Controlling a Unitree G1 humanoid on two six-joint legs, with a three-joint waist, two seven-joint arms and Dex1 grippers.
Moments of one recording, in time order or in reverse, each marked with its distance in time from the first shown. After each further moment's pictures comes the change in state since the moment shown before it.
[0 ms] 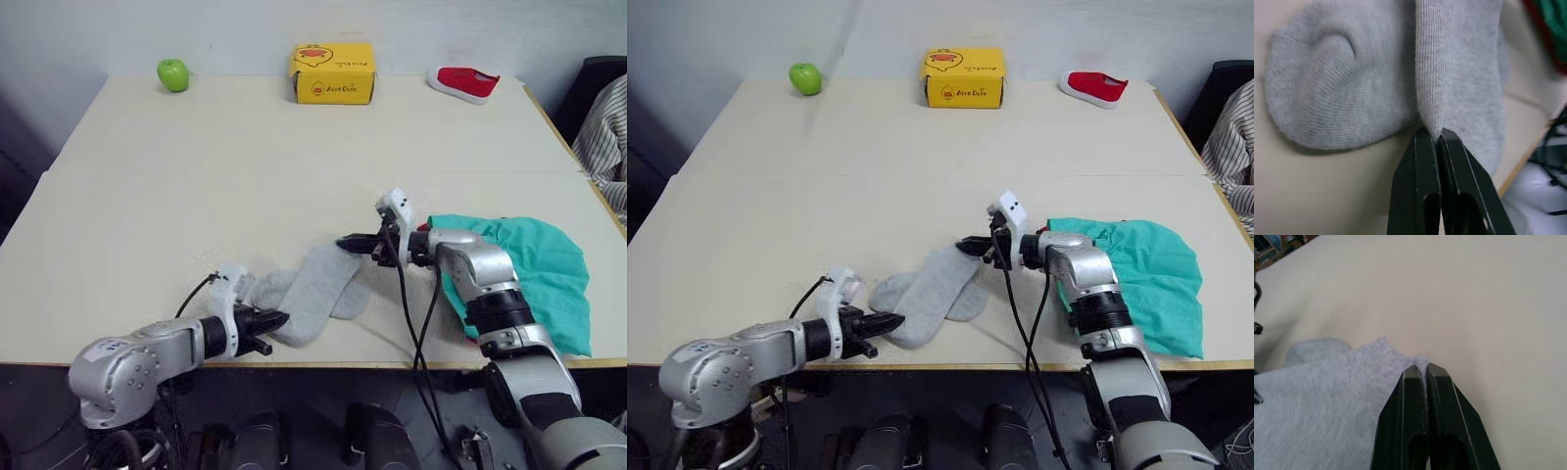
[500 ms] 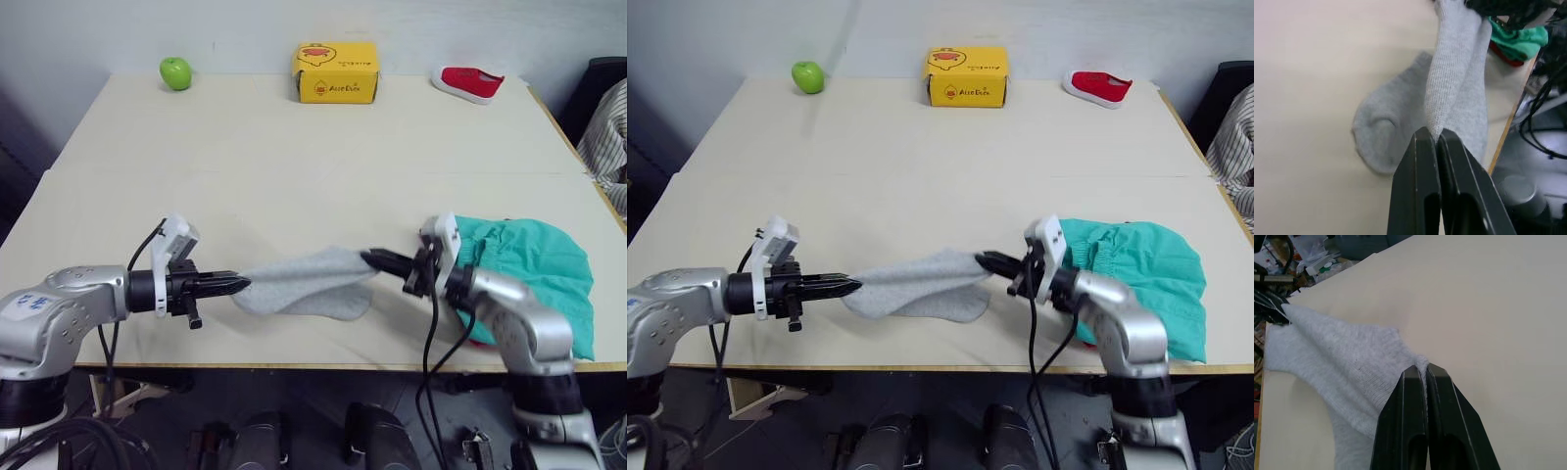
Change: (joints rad) left arm -0.127 0.537 -0.249 0.362 0.096 -0.597 -0.569; right arm 0.503 0.032 -0.146 -0.603 0.149 0.039 -0.226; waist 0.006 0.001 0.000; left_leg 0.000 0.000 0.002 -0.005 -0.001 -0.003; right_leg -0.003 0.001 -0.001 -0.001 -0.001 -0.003
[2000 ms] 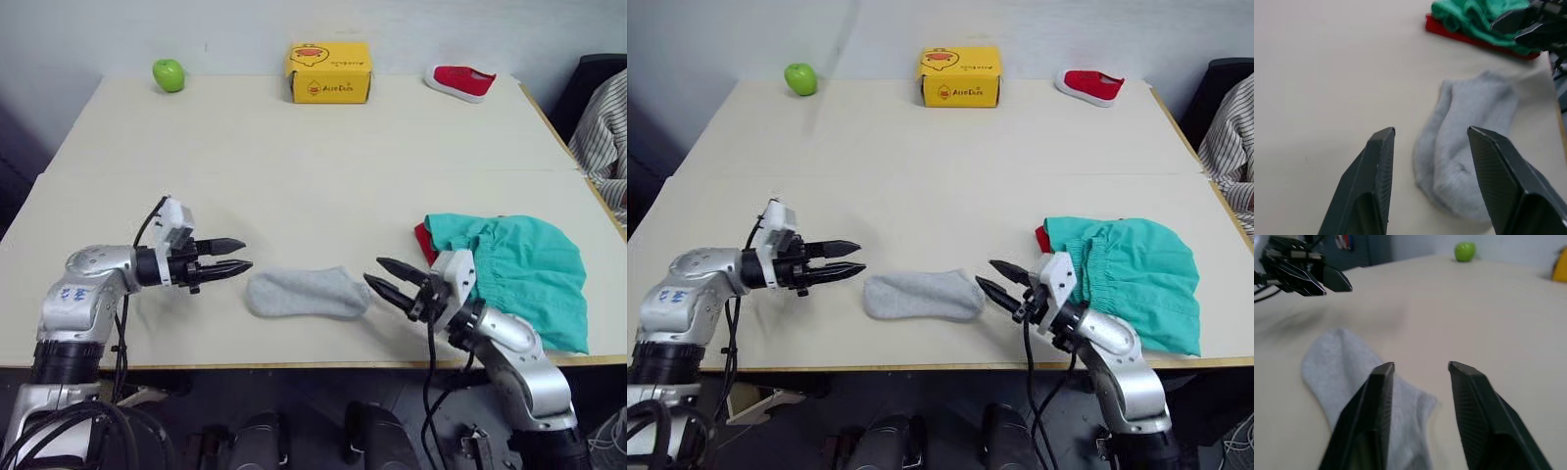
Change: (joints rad) left arm -0.051 -0.161 -0.013 0.255 0.172 -0.561 -0.187; right arm 0.104 -0.031 0.103 -0.071 -0.075 -0.389 -0.022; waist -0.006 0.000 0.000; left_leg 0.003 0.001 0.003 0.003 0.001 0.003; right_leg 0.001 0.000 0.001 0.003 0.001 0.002
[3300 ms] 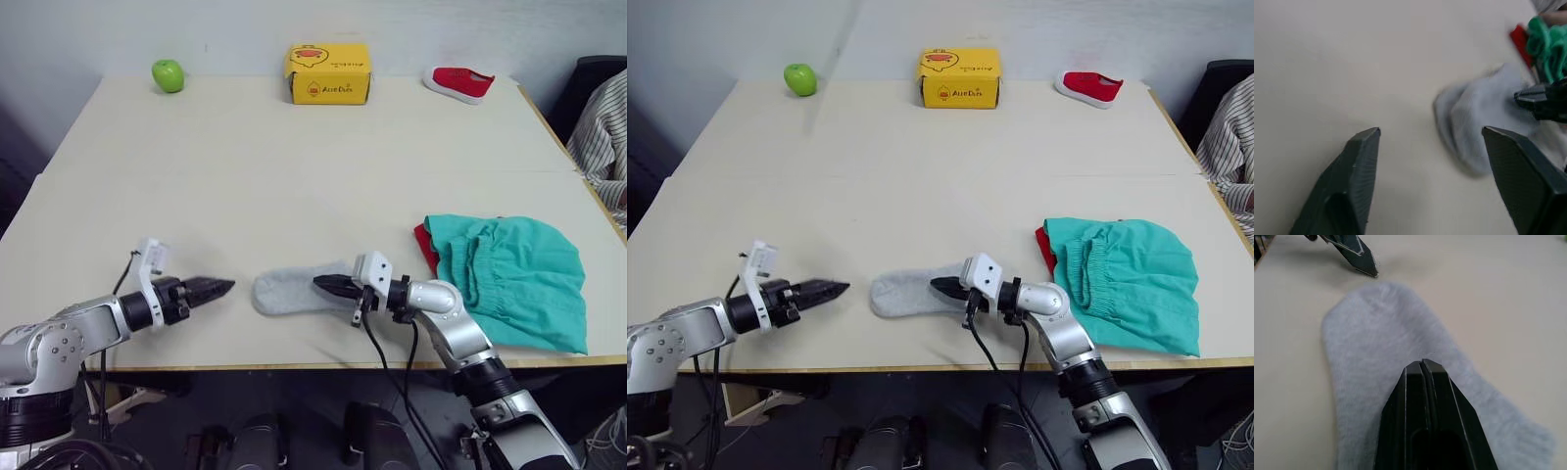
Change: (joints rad) left arm 0.161 0.017 0.209 -0.149 -0.442 0.789 0.649; right arm -0.298 0.081 0.247 0.574 -0.263 -0.342 0.162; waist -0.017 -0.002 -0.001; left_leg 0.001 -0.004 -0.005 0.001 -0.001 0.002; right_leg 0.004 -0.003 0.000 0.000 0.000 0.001
